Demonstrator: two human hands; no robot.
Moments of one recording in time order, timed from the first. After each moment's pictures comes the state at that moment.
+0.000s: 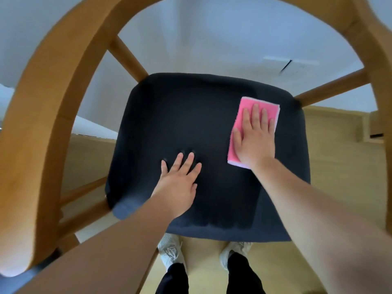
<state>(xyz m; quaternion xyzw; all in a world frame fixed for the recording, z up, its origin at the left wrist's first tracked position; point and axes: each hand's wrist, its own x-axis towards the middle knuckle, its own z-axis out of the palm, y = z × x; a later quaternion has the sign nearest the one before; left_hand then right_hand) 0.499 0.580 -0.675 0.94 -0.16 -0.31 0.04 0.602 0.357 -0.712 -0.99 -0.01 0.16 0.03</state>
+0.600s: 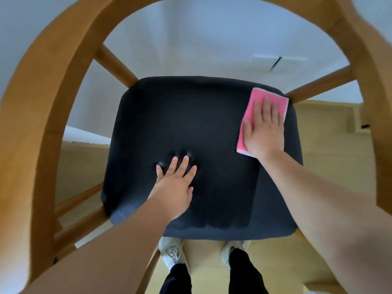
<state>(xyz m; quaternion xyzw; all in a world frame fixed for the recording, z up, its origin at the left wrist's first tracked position) 0.506 0.578 -0.674 0.92 -0.17 -0.35 0.02 0.616 0.318 -0.710 -0.99 0.05 0.14 0.04</state>
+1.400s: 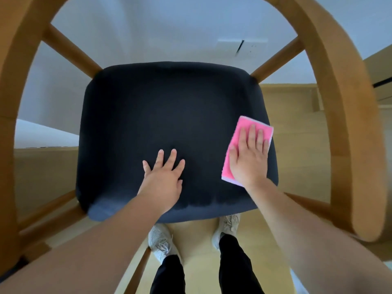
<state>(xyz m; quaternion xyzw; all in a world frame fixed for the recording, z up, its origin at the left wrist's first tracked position) 0.484 0.550 -0.669 0.92 -0.19 -0.34 0.01 0.487 0.306 -0.707 -0.97 0.12 0.18 0.04</state>
